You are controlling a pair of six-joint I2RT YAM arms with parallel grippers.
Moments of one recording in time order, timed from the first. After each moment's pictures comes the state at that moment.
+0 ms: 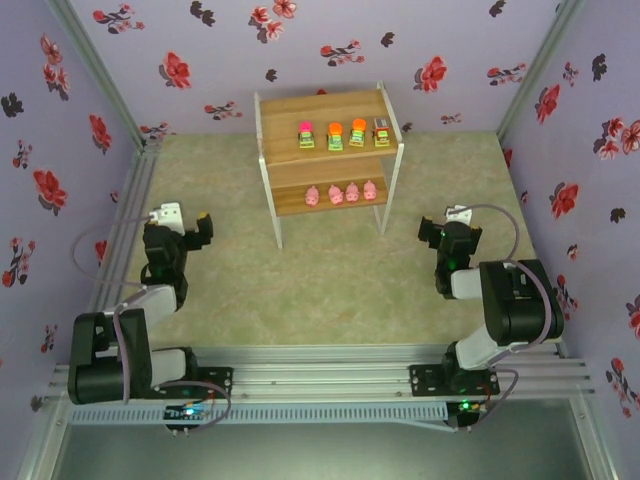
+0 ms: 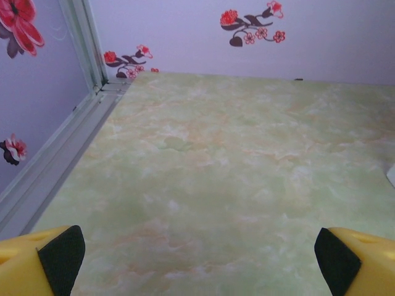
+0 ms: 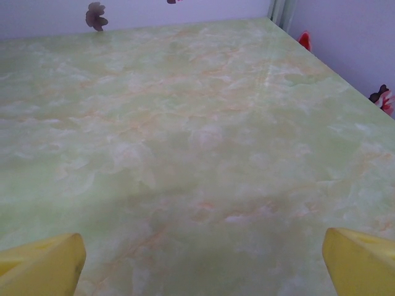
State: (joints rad) left arm 0.04 1.27 0.35 0.65 -0.04 -0.02; right arm 0.06 1.55 0.38 0.79 0.28 0.09
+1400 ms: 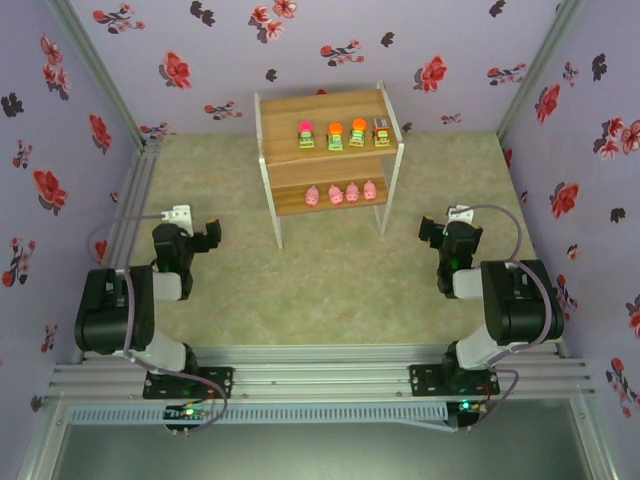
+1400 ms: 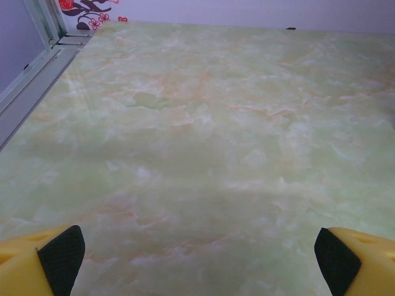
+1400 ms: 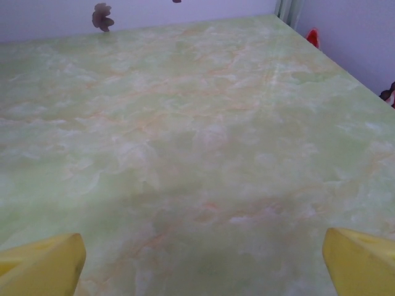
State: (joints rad) left arm 0.04 1.53 0.38 0.79 0.03 -0.02; right arm 0.04 1.55 0.38 0.79 0.23 0.09
